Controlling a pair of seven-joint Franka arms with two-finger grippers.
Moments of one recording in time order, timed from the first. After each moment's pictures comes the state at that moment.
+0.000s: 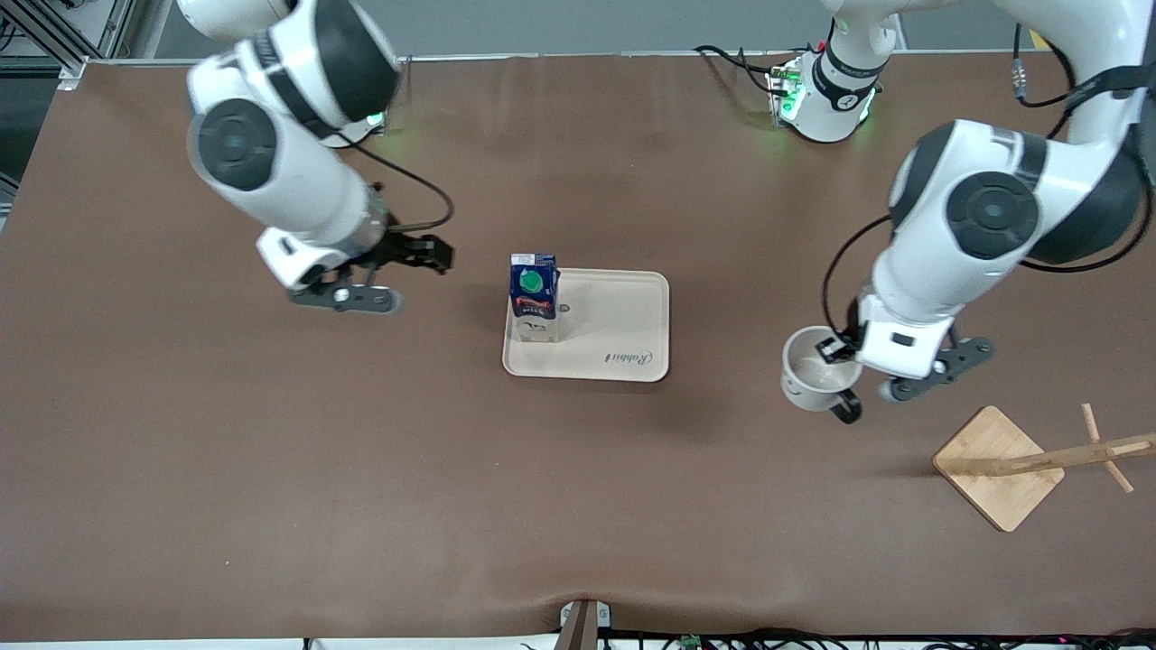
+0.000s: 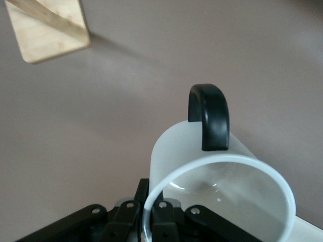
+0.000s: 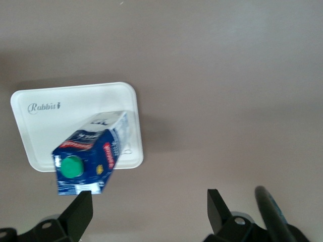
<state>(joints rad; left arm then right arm) 0.15 0.32 -0.48 -1.59 0.24 1.87 -0.81 0.57 0.24 -0.08 -1.59 0.17 1.72 0.58</state>
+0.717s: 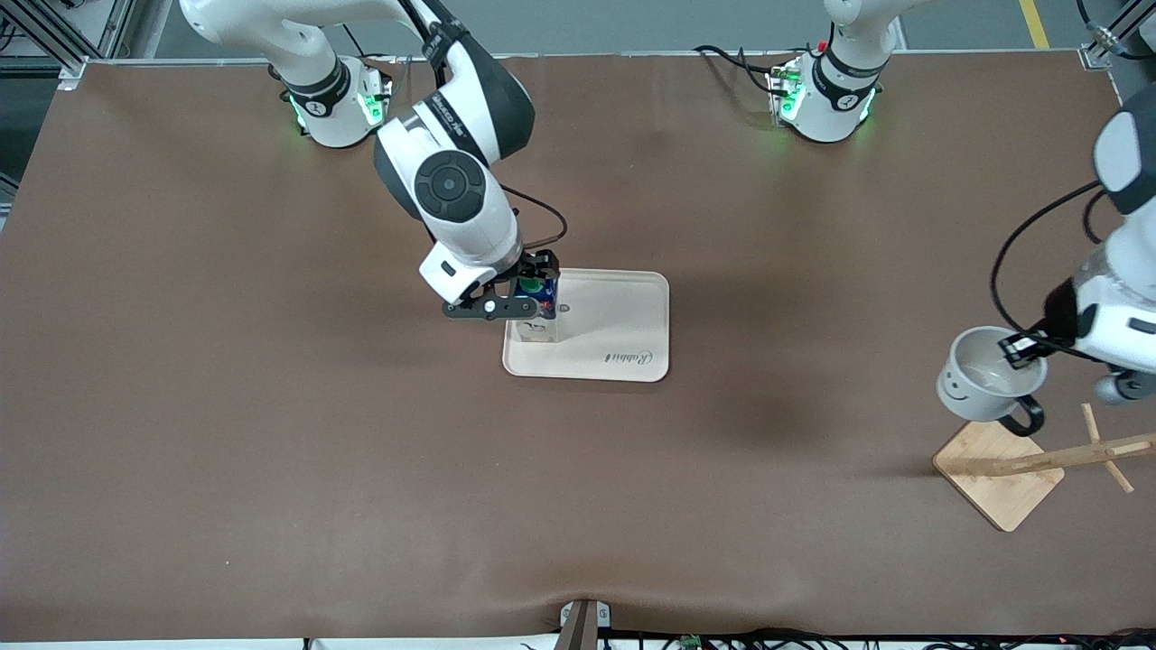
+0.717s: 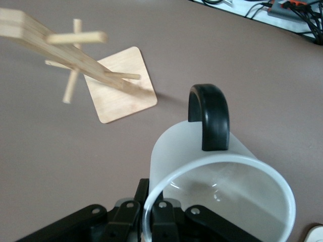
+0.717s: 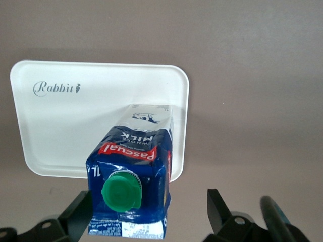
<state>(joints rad) 0.43 0.25 -0.48 -1.54 0.22 1.86 -0.43 0.73 0.43 -0.08 -1.59 0.17 1.90 0.60</state>
